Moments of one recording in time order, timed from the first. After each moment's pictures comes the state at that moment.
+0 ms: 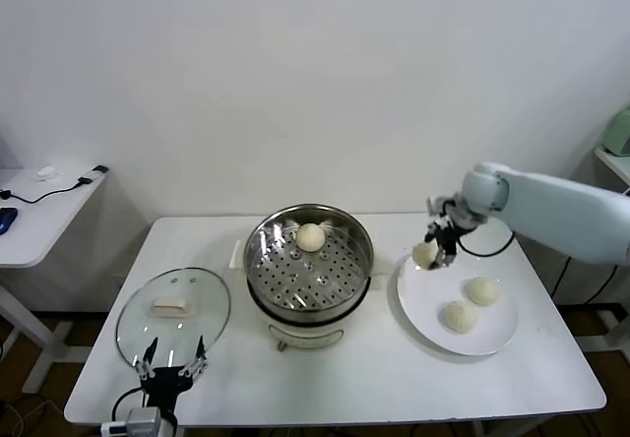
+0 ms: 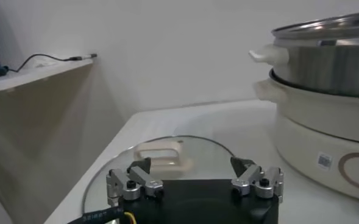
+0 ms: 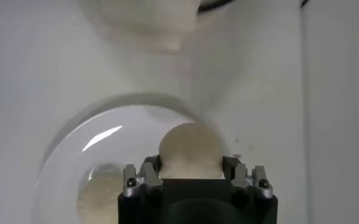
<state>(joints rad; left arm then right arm) 1.68 -1.53 -0.65 -1.97 0.03 0.11 -0.05 0.65 0.86 -1.48 1.20 0.54 -0.28 -0.96</state>
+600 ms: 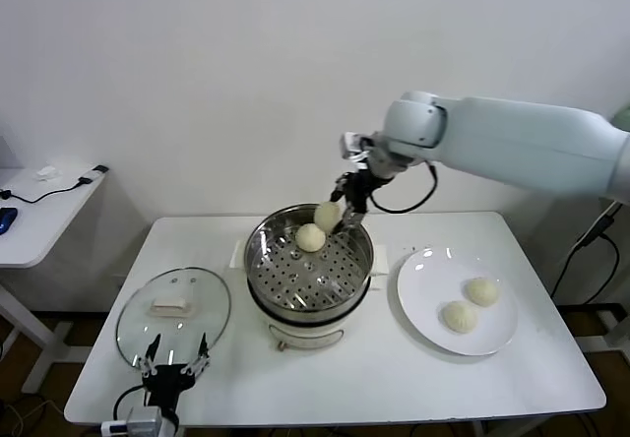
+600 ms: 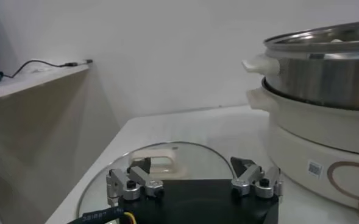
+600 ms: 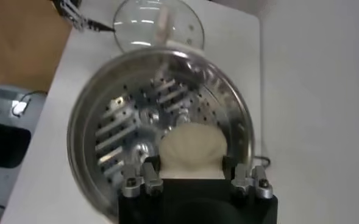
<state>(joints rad) 1.69 -1.53 -0.64 -2.00 0.03 0.12 -0.05 0.80 1.16 -1.50 1.37 0.90 -0.45 -0.82</state>
